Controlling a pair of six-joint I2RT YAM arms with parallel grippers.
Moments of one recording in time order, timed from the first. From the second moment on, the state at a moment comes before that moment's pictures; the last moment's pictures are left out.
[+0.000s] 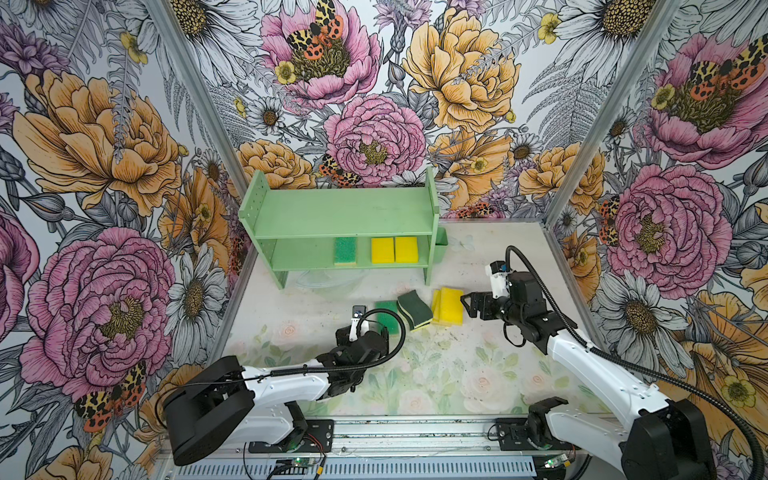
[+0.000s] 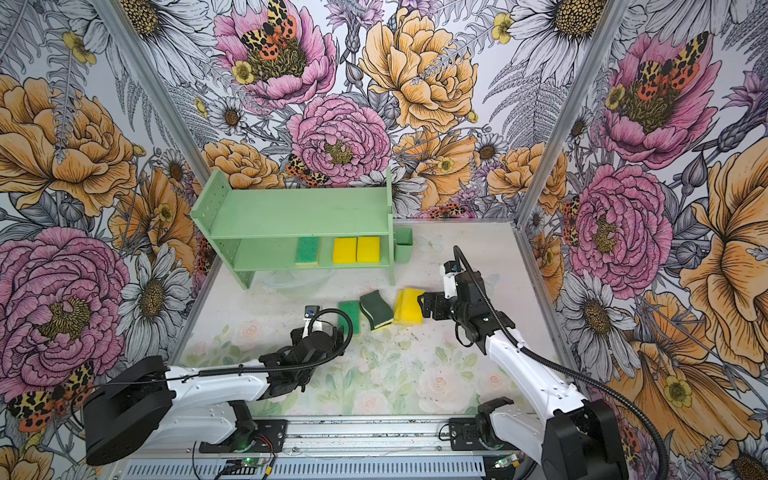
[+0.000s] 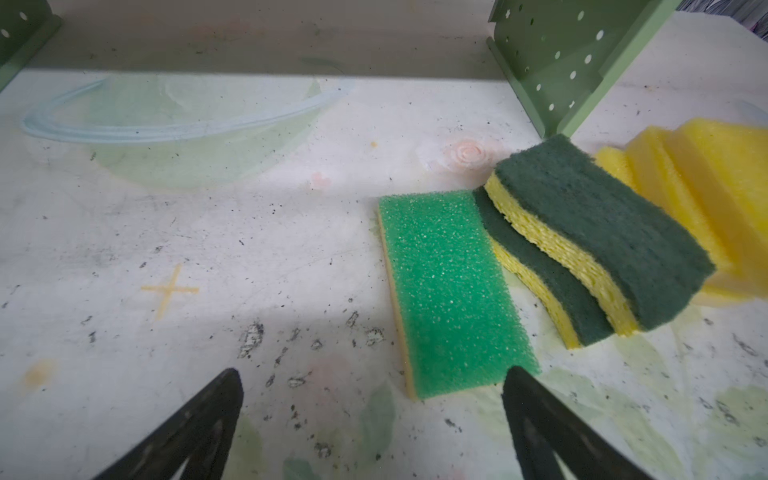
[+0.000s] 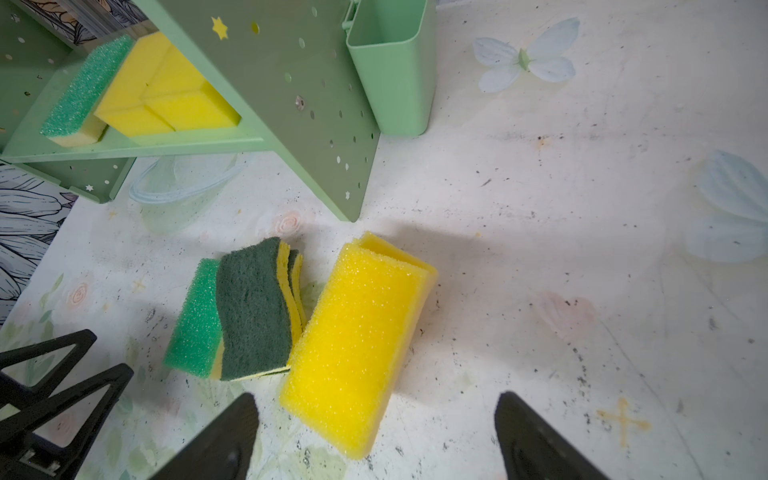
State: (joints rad) left arm -0.98 1.29 0.39 0.16 -0.69 -0.64; right arm 0.27 1.08 0.67 -0.29 -0.23 0.26
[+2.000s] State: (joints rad) left arm -1.02 1.67 0.62 0.16 -0.75 -0.73; right arm 0.27 1.03 0.64 -0.30 -0.23 0.28
